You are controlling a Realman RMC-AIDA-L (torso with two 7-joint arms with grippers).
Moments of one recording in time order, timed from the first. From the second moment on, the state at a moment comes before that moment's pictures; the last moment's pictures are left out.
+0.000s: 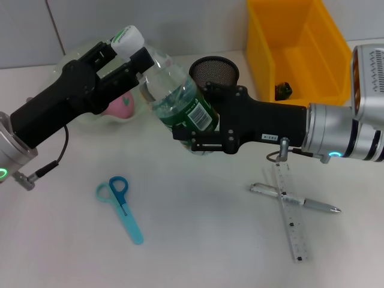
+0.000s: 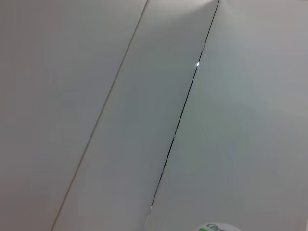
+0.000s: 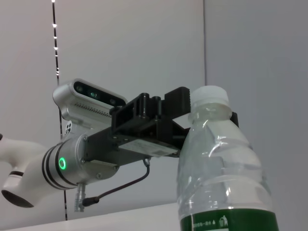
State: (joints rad) left arm -0.56 -2.08 0.90 0.32 1.24 1.66 -1.18; right arm 0.67 2.09 -0.80 -0.36 -1.67 -1.52 0.95
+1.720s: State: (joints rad) left arm -0.58 -2.08 0.89 0.22 1.21 1.70 -1.12; right arm 0.68 2.09 -0.80 -0.24 -1.59 -1.52 0.78
